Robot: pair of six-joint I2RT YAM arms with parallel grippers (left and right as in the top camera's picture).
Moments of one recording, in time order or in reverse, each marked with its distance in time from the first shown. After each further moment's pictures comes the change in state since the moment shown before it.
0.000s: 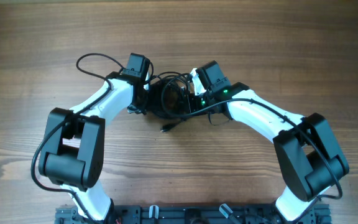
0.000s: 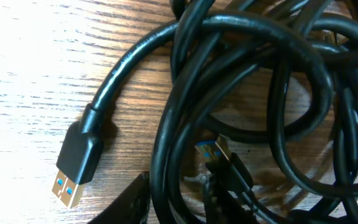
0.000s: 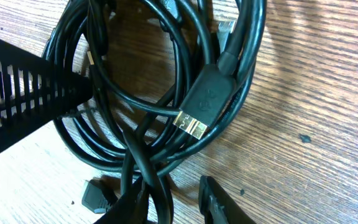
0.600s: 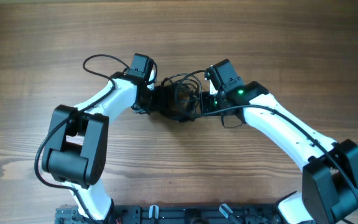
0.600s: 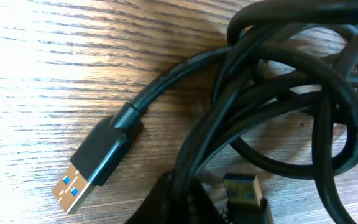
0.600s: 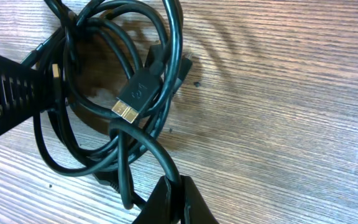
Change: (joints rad) left arm -0.016 0.027 0.008 0.029 0.082 -0.005; right arm -0.024 -0.195 0.002 -0.253 0.216 0.080
